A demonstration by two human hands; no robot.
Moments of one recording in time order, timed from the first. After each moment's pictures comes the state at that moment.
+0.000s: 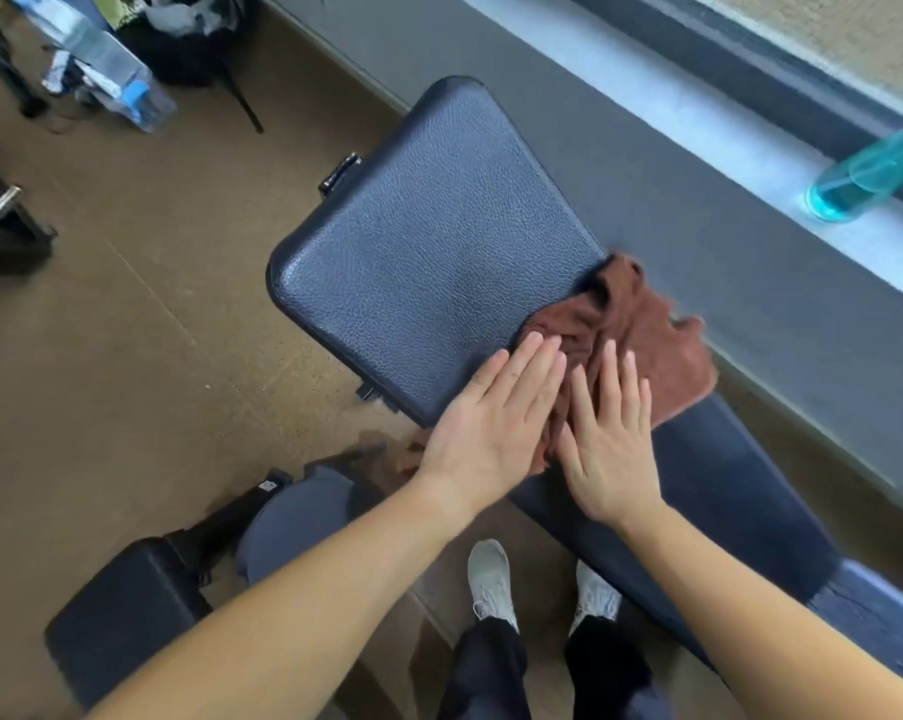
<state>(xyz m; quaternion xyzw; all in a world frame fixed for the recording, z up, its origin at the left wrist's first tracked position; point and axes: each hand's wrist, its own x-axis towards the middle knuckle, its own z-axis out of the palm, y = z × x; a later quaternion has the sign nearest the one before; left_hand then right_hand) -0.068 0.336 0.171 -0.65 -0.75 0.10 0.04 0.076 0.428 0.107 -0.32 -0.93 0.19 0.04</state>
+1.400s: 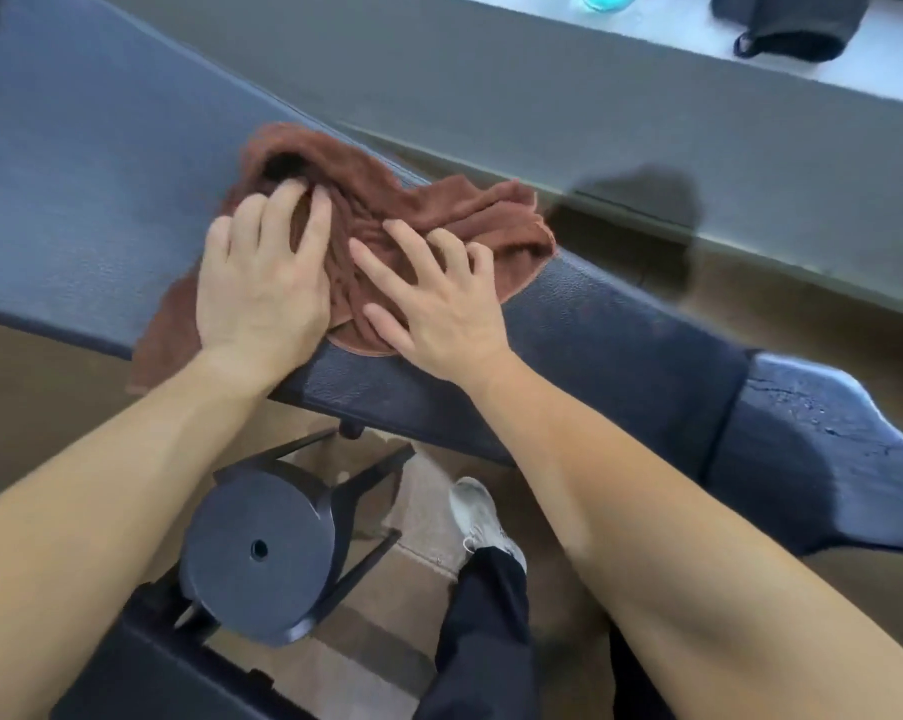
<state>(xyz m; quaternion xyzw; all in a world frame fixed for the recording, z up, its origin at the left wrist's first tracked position) -0.060 0.391 0.169 -0.66 -0.73 0.11 0.14 0.108 0.451 0.085 -0.37 -0.91 0.12 0.16</state>
